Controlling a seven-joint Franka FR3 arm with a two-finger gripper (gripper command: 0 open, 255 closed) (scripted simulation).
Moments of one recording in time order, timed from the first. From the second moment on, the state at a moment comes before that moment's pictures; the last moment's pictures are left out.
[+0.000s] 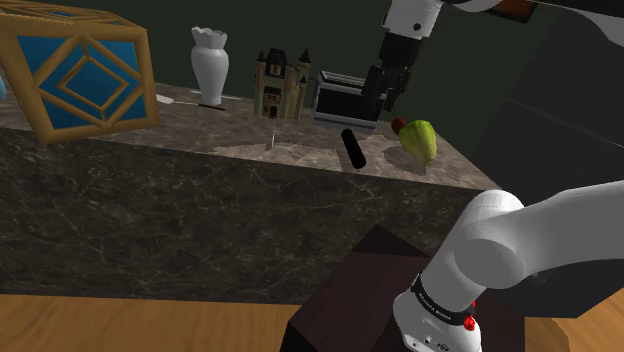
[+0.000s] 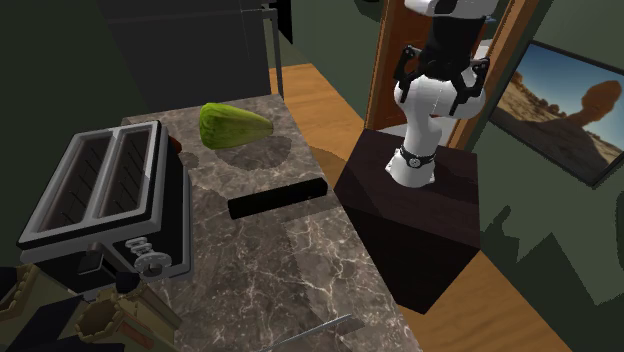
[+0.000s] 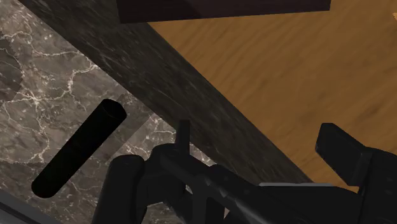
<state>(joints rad) -0.01 -0.75 -0.05 -2.29 -0.06 1.55 0.05</state>
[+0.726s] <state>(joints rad) -0.09 -0.56 -0.18 -2.31 -0.06 1.80 0.08</state>
